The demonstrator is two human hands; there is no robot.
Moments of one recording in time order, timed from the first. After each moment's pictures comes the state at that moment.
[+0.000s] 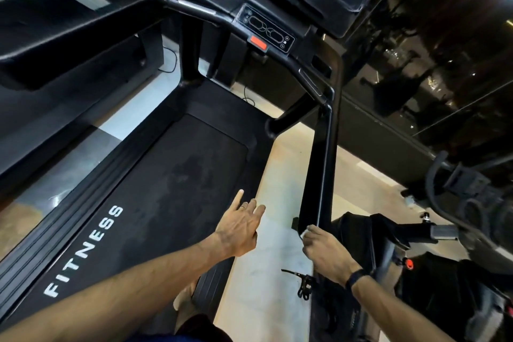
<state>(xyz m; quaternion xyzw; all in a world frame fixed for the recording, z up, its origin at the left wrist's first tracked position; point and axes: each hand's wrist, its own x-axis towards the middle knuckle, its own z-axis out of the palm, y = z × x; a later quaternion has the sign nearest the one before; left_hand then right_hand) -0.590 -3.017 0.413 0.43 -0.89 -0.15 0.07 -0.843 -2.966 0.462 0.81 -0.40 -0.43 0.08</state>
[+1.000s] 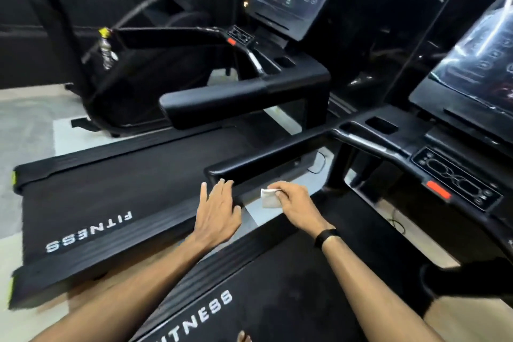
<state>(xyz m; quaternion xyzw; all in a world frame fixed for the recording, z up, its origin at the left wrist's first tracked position) -0.255 -3.171 0.469 0.81 -0.53 -0.04 0.26 -0.419 -3.301 0.518 0.87 -0.34 0.18 -0.30</state>
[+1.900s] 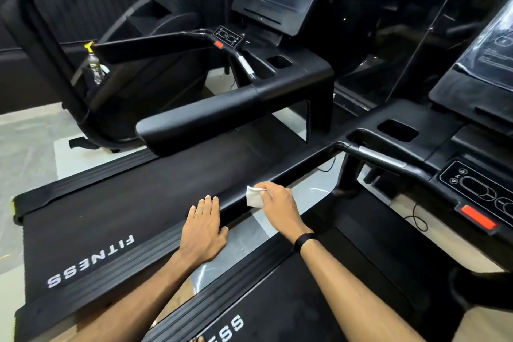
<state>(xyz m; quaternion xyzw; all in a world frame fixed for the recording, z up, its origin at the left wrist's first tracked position) -0.184 -3.270 0.443 0.83 -0.55 -0.09 0.02 -0.339 -3.402 0.490 0.82 -0.41 0.21 -0.36</state>
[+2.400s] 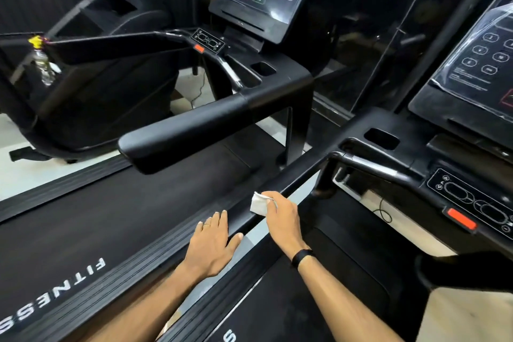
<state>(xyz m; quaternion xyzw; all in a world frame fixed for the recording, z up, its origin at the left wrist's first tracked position) -0.138 -3.291 0.425 0.77 -0.61 -0.15 0.07 -0.293 -3.391 0.484 0.74 -0.52 0.28 -0.33</state>
